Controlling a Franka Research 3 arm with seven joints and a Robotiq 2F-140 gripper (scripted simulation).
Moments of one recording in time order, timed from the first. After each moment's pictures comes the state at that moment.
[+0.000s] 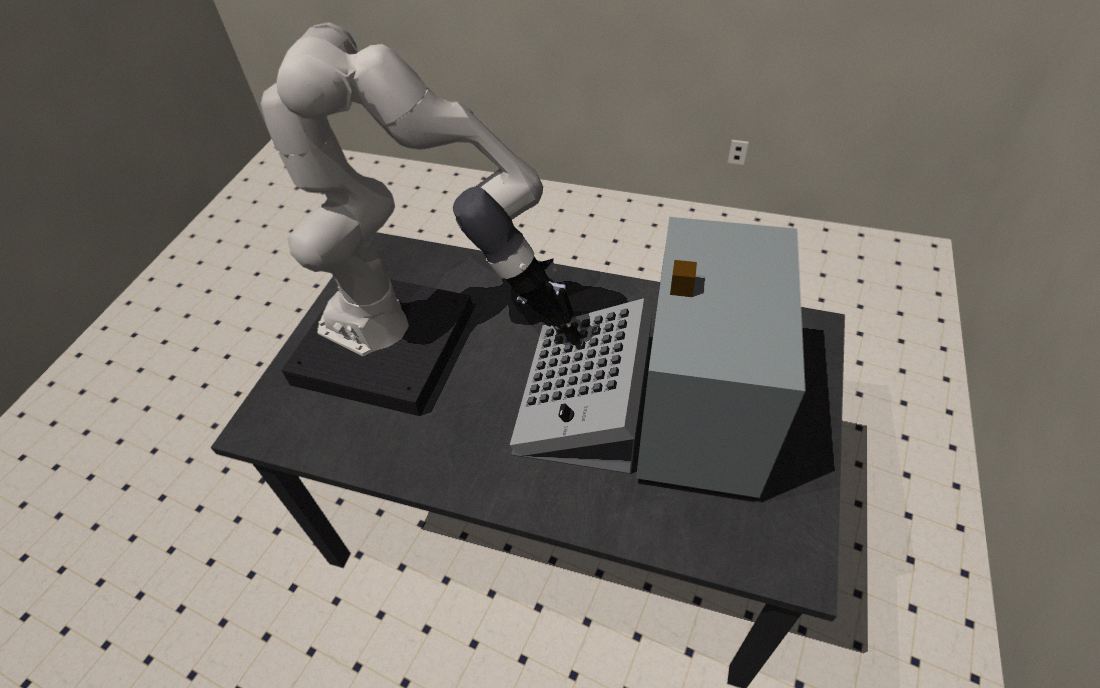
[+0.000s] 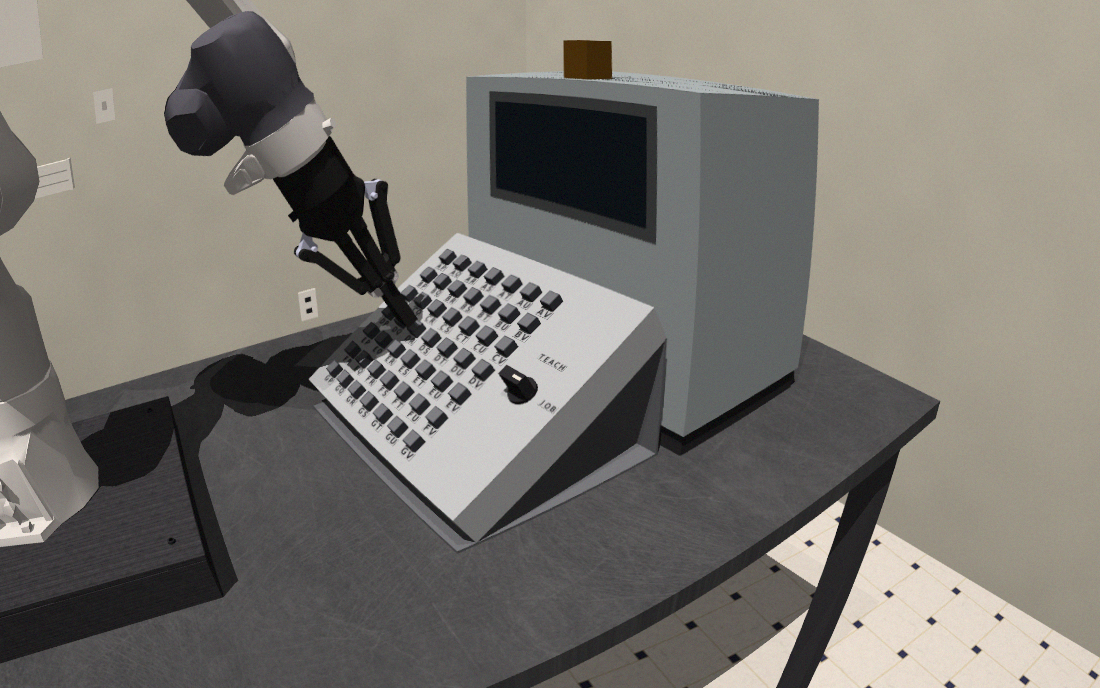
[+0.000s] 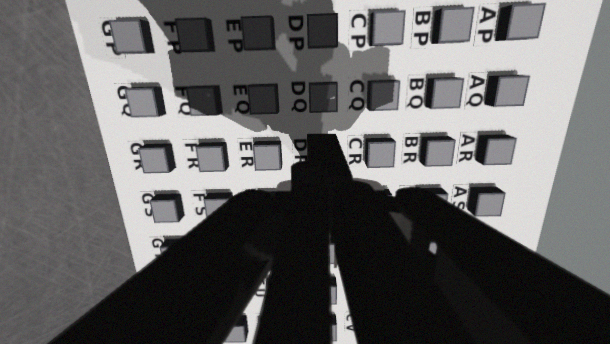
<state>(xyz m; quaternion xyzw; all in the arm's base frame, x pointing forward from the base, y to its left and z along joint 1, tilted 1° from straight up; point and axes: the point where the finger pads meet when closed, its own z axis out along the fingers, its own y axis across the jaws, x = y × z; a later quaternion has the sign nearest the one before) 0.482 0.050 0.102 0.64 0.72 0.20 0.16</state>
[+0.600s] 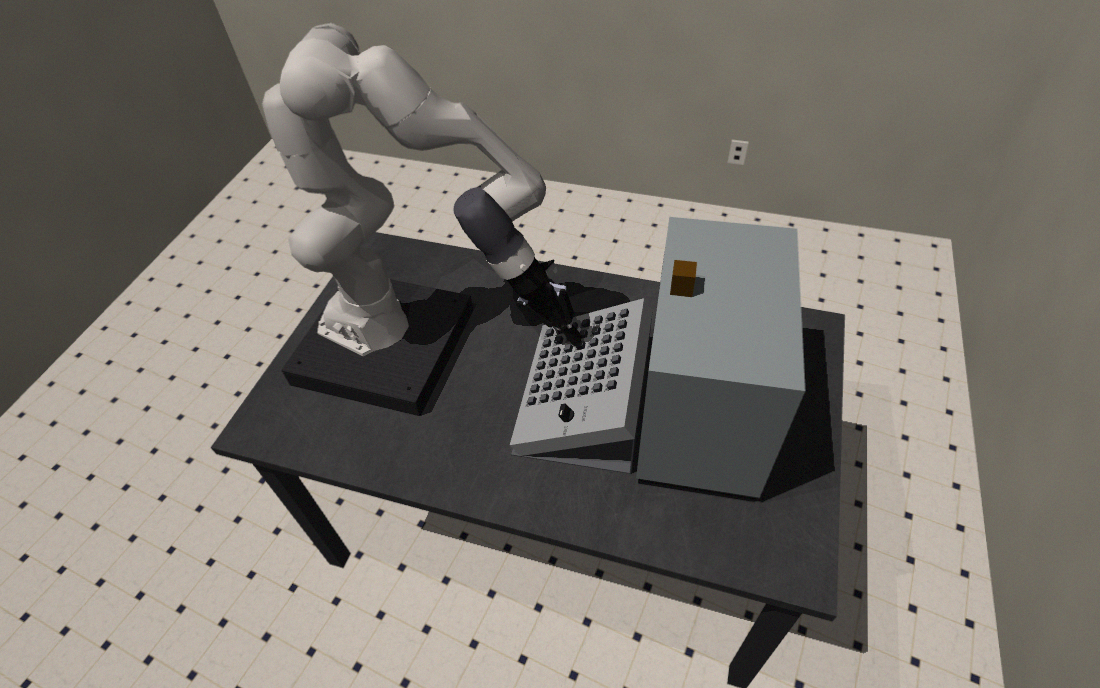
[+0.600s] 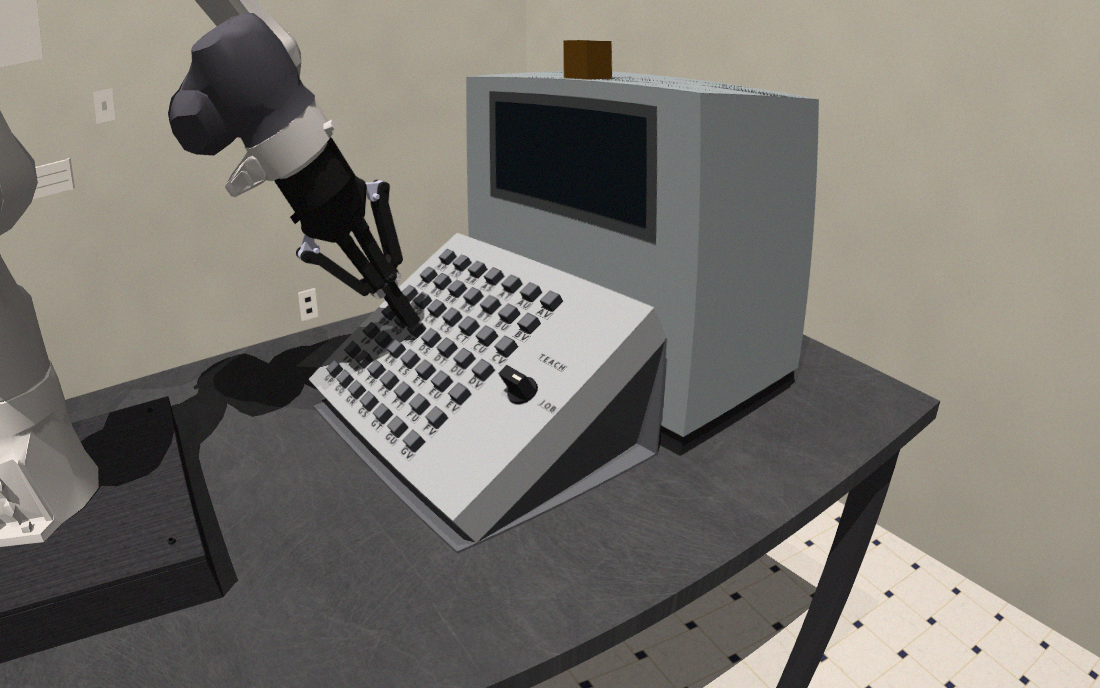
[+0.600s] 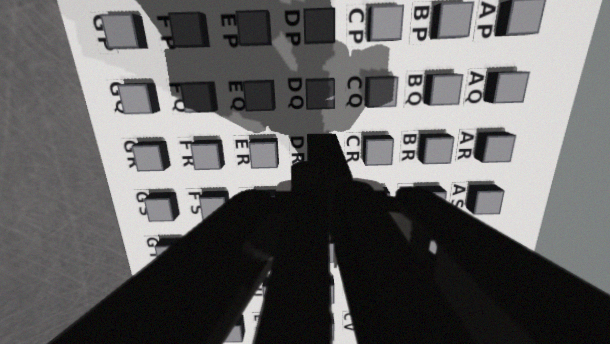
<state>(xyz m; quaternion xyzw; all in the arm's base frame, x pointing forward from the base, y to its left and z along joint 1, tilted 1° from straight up) 0.485 0.048 0.101 0.64 0.72 0.20 0.17</state>
